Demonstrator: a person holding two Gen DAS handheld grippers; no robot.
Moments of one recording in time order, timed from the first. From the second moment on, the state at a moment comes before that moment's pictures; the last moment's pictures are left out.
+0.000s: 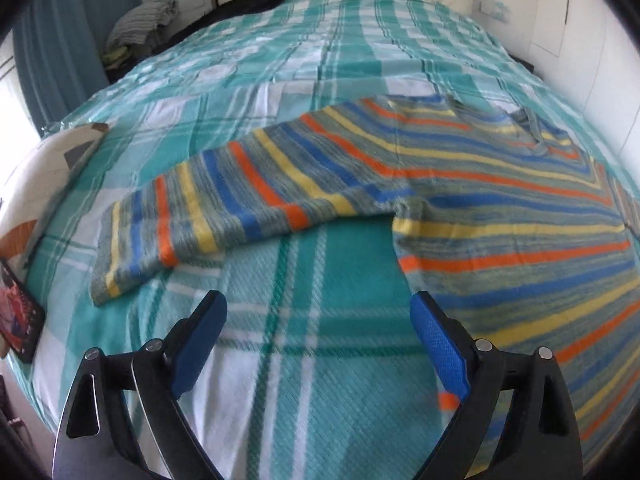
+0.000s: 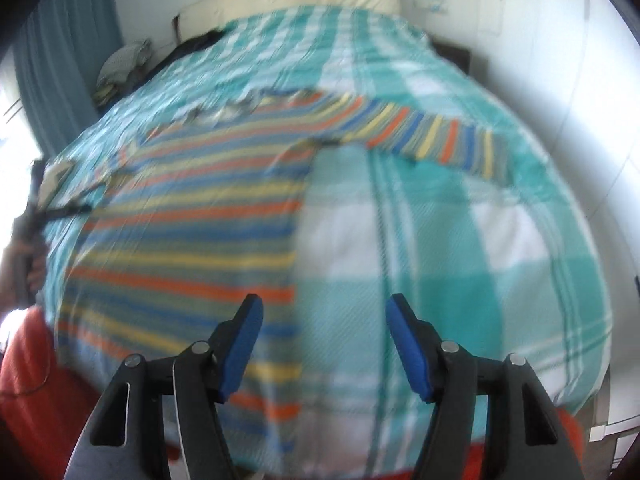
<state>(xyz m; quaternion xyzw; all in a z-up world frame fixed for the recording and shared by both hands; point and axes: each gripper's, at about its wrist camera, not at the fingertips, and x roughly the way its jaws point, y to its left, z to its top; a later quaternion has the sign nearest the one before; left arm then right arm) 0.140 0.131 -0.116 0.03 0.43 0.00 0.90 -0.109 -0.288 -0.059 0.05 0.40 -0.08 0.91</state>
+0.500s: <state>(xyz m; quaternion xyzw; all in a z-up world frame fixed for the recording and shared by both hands) 0.173 0.169 -0.152 0.03 0.42 0.01 0.91 -0.070 -0.345 -0.132 0.06 0.37 -0.13 0.92</state>
